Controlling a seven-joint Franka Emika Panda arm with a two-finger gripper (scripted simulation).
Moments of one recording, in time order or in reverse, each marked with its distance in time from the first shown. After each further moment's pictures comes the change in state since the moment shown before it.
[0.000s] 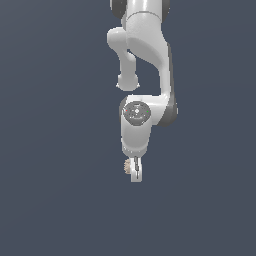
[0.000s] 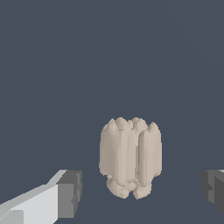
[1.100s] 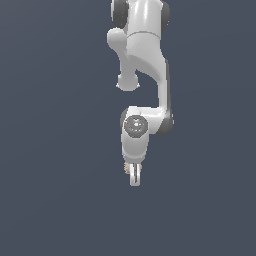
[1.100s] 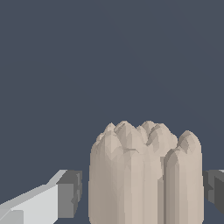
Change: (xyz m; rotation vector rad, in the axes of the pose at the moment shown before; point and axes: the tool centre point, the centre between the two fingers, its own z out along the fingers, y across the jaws) arm 0.000 0.000 0.051 -0.002 0.001 0.024
